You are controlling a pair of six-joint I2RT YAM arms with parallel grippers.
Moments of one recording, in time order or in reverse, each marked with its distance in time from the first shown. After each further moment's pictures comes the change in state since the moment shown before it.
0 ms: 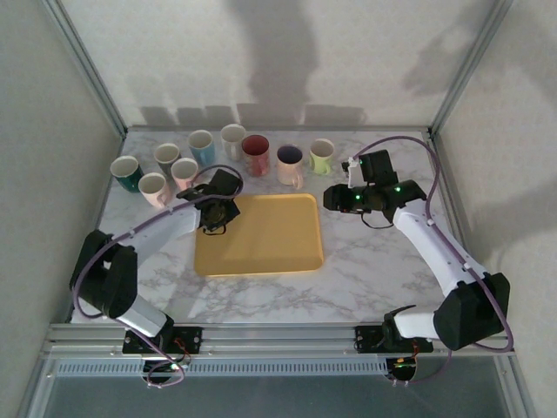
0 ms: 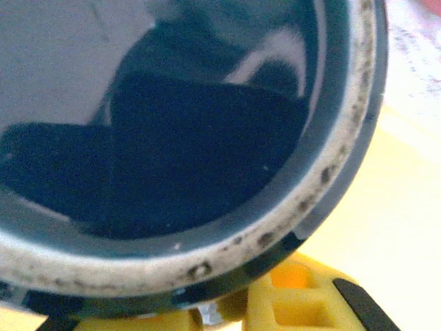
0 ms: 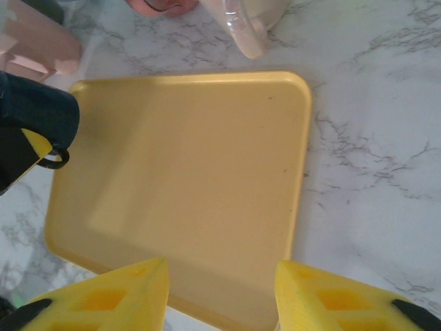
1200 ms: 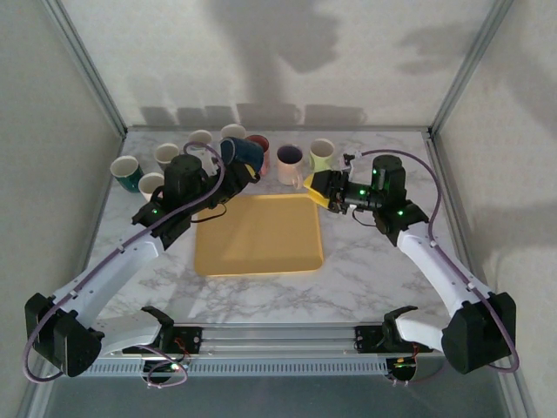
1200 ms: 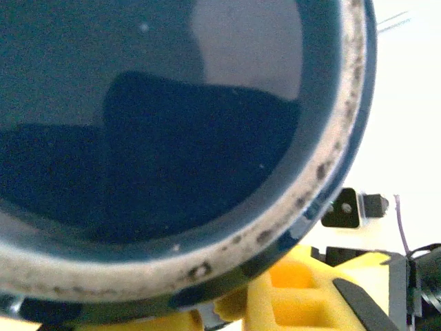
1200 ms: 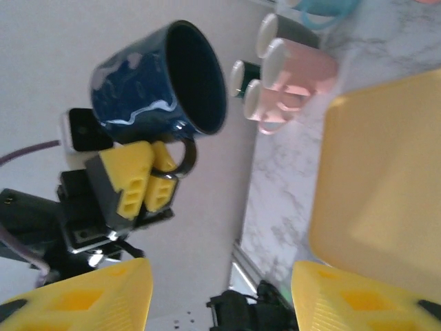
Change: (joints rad) left arm -0.007 -0.365 -0.038 0.491 0.502 0.032; right arm -0.003 -0.127 -0.252 0.749 -0.528 0.748
